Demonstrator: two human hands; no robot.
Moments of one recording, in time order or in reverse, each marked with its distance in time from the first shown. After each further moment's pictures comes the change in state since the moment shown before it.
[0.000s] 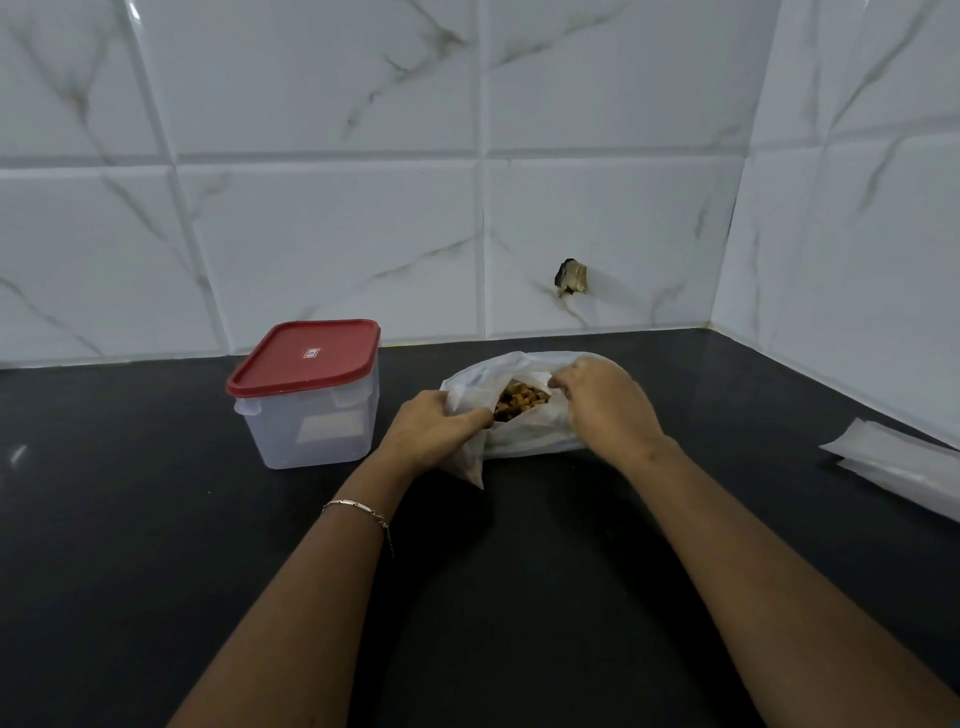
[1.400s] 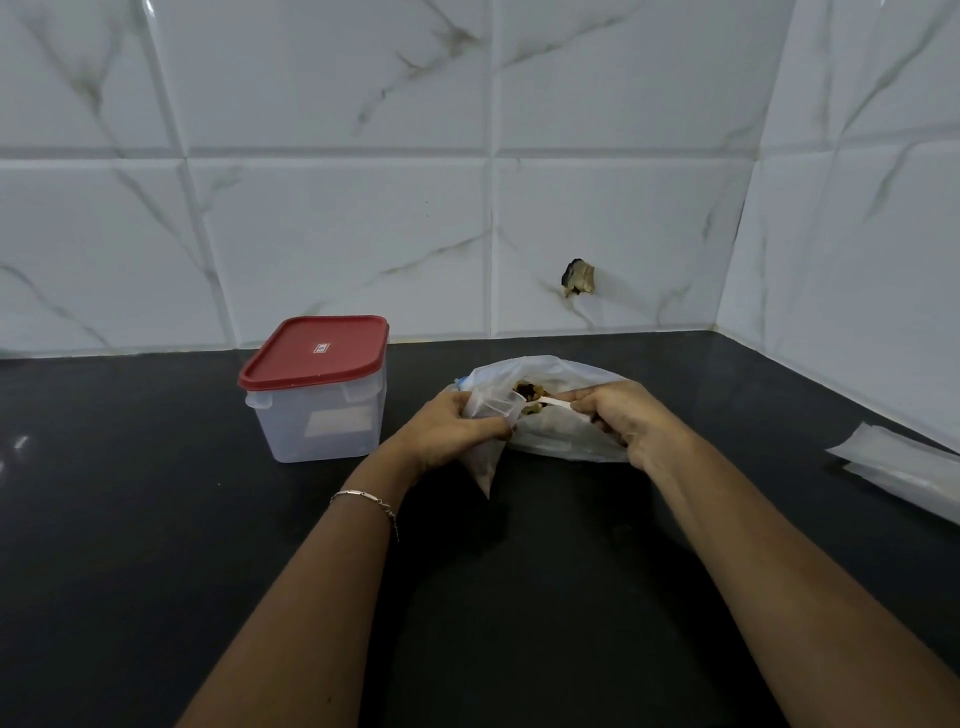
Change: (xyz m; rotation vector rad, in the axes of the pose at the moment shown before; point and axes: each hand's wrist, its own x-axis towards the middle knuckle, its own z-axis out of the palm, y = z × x) left_hand 0.008 -0.012 0.002 -0.269 -0.230 0.045; right_hand -0.003 0.001 -0.009 1.121 -0.284 0.742
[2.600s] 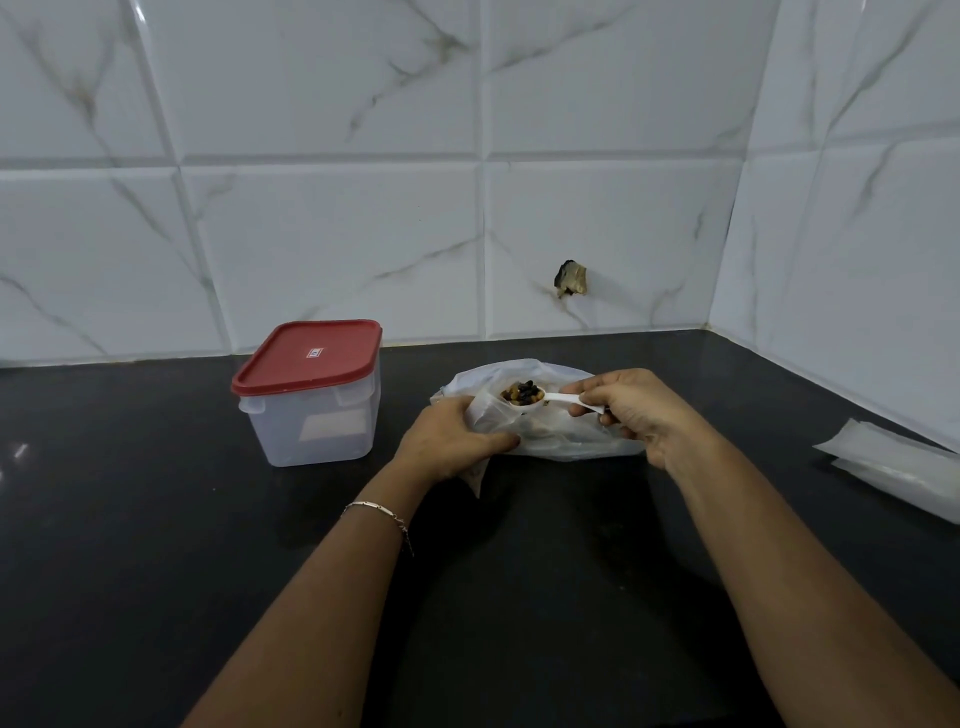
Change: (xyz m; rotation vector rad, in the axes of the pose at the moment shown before) left_hand 0.004 -0.003 0.015 0.301 0.176 0.013; right_hand -0.034 -0.014 -0.018 0.017 0.015 -0.100
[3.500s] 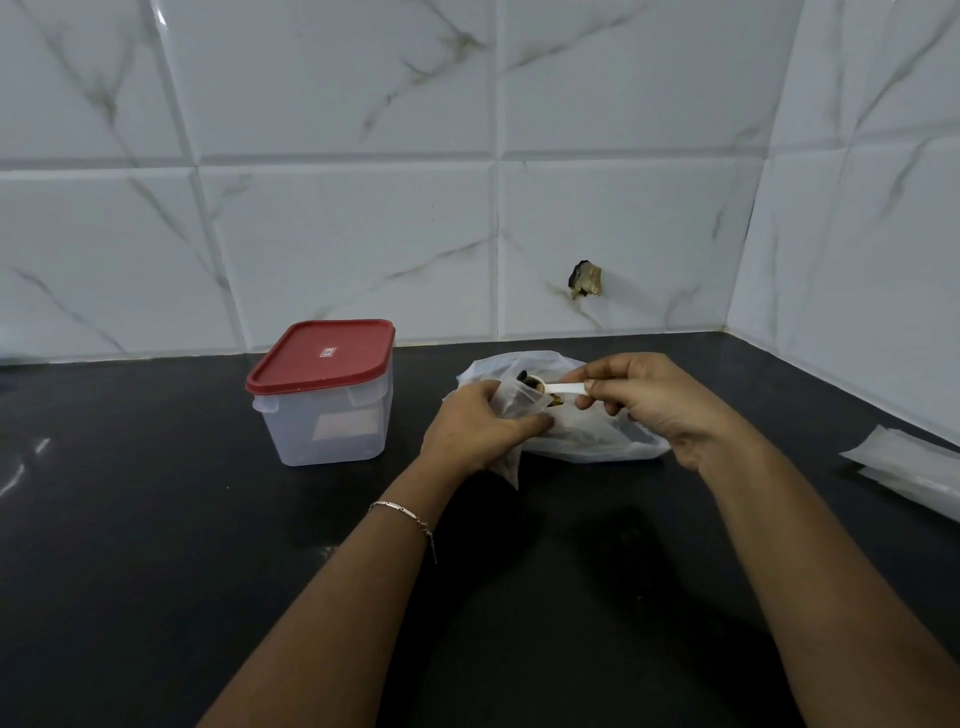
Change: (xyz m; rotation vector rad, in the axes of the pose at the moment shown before) left_hand -0.002 0.020 0.005 -0.089 0.086 0.040; right_hand -0.011 -0.011 -0.004 -0.131 -0.131 -0.224
